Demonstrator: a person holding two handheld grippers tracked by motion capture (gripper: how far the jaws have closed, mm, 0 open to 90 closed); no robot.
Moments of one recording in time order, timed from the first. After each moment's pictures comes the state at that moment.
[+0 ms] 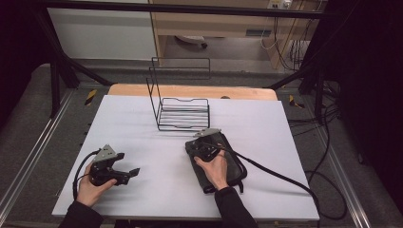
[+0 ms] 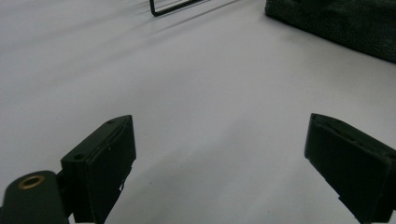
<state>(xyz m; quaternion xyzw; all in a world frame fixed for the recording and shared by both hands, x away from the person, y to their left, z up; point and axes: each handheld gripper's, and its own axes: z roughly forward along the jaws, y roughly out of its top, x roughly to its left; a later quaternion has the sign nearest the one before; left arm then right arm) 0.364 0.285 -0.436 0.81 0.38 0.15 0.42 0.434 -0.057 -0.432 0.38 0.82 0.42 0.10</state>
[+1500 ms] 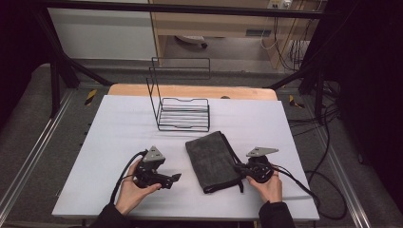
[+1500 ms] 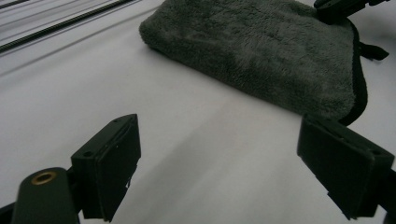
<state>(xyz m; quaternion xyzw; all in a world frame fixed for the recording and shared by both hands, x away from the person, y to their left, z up) 0.355 0.152 -0.416 0.84 0.35 0.10 0.40 0.371 -0.211 -0.440 0.42 0.82 0.38 0.10</state>
